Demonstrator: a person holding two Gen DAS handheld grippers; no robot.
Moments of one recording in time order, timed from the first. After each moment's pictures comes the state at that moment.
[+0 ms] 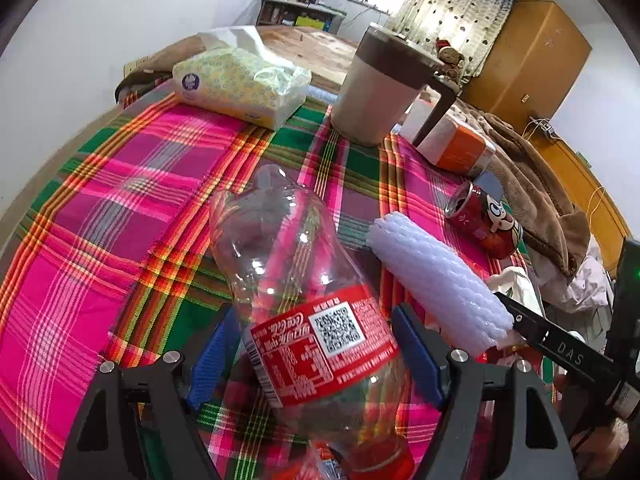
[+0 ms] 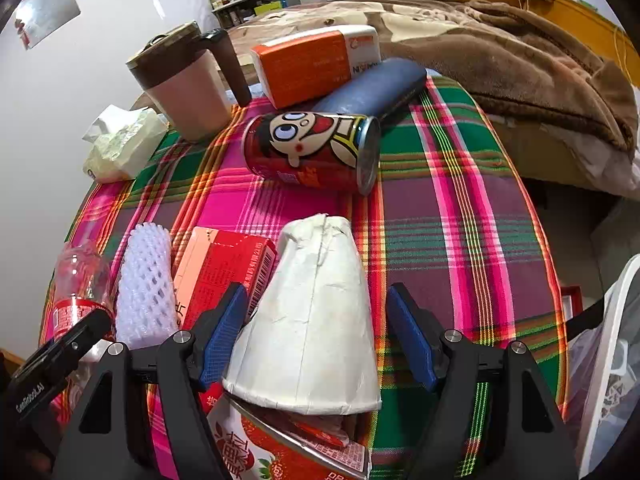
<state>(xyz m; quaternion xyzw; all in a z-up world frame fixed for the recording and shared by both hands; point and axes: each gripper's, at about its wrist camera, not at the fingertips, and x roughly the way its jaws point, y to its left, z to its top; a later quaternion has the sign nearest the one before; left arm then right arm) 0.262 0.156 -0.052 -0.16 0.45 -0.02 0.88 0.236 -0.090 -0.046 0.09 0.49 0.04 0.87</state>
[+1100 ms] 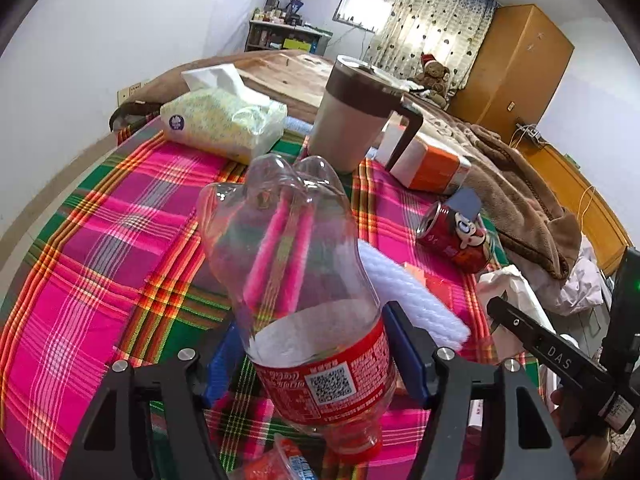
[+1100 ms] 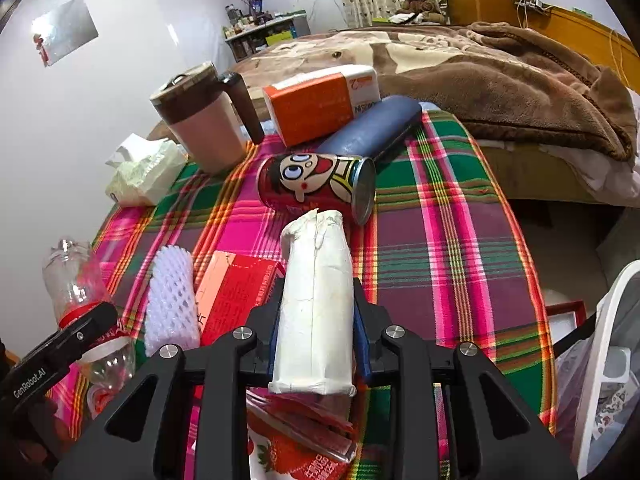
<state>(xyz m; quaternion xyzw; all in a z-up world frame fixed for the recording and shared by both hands) 0.249 0.141 -0.023 -0.15 0.41 -0.03 0.90 0.217 -0.102 -0.024 0.10 0.43 0.06 0.90</state>
